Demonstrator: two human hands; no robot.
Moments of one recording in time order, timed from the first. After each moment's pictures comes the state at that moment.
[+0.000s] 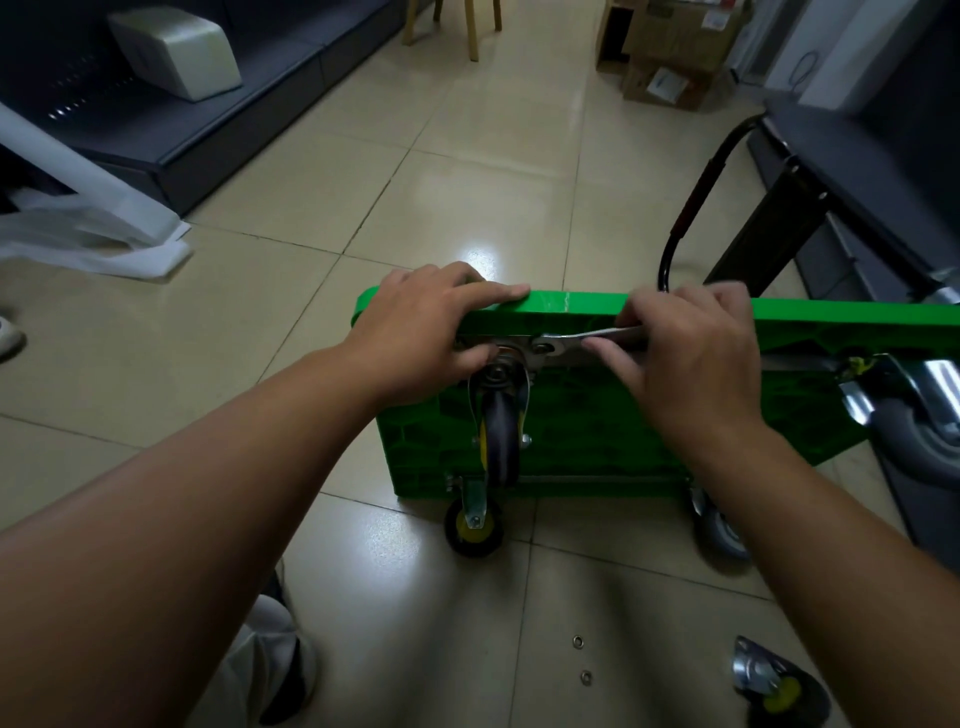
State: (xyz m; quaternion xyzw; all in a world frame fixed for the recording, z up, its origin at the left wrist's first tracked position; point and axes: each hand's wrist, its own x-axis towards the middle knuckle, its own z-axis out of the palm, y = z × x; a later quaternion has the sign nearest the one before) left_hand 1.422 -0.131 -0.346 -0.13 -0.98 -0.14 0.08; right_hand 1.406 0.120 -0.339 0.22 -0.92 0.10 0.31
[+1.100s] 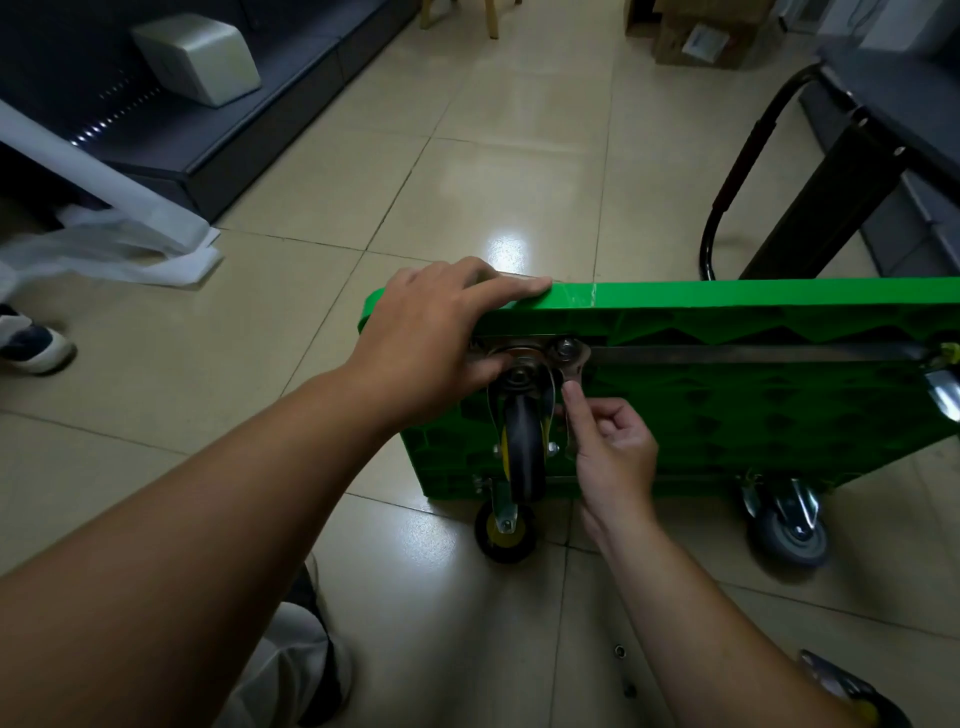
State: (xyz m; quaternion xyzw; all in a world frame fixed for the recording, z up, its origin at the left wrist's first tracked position) left_hand 1.421 -0.129 -0.352 -0.12 -0.98 -0.13 0.12; right_hand 1.435 0.057 -0.464 -0.17 -0.61 0.77 0.00
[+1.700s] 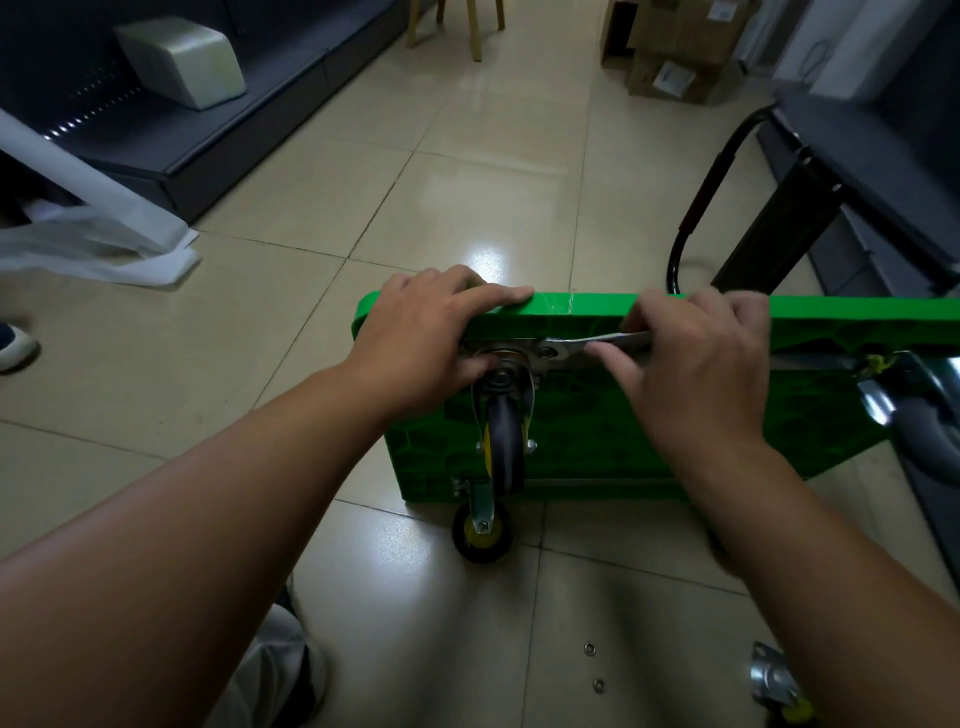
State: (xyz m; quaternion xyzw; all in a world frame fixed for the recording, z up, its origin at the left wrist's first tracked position) left_hand 1.423 -0.126 -0.351 -0.12 -0.98 -0.12 0.12; right_hand 1.416 0.110 -0.343 0.14 -0.93 0.13 0.32
